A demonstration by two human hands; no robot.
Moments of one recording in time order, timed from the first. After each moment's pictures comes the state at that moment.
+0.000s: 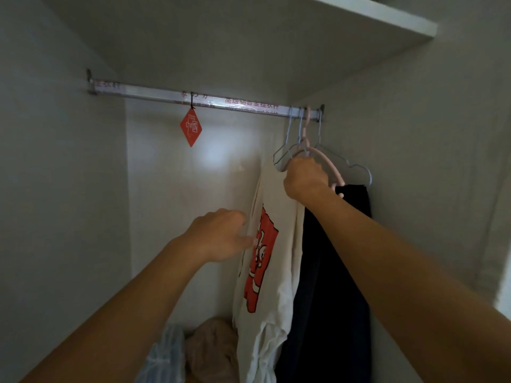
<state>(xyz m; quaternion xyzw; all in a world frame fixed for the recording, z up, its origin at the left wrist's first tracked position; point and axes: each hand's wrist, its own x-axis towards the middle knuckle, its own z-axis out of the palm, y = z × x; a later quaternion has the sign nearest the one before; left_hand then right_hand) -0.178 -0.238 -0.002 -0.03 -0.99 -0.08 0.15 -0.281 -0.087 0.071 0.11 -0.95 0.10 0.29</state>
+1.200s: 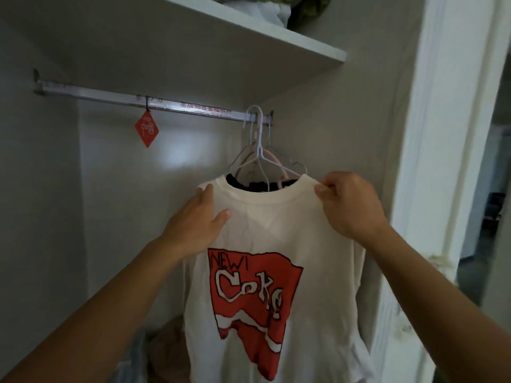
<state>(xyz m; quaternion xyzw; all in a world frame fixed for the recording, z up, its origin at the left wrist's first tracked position) -0.172 -0.192 -0.010 -0.05 -0.94 -0.20 0.27 -0.168 0.075 0.037 0.13 -0.88 0.23 0.40</state>
